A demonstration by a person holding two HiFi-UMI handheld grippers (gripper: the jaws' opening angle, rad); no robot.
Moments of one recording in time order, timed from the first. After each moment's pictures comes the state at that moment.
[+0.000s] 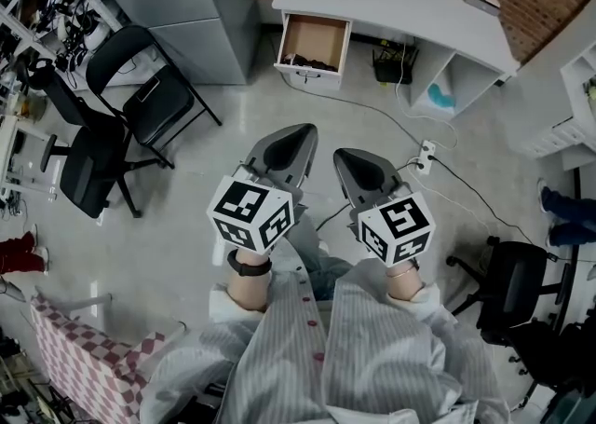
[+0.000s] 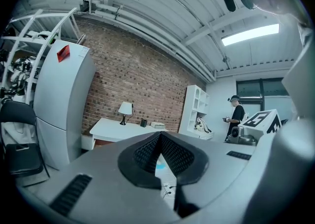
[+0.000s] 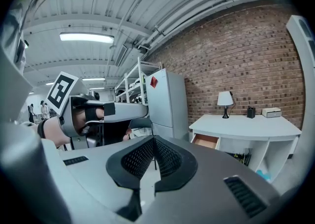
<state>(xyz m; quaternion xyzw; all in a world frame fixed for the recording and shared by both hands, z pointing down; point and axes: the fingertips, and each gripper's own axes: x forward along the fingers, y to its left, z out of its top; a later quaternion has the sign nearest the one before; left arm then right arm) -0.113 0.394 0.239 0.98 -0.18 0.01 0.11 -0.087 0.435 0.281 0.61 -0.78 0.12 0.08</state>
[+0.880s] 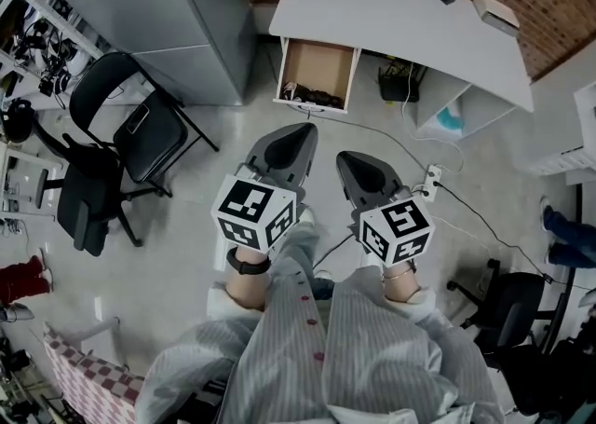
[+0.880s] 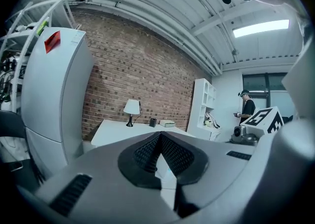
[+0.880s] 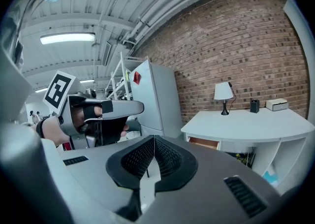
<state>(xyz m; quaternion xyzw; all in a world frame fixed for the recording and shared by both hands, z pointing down) -0.023 0.182 0.259 0.98 -0.18 0.05 0.10 0.006 0.231 0.308 0.63 -0.76 0.16 0.07</state>
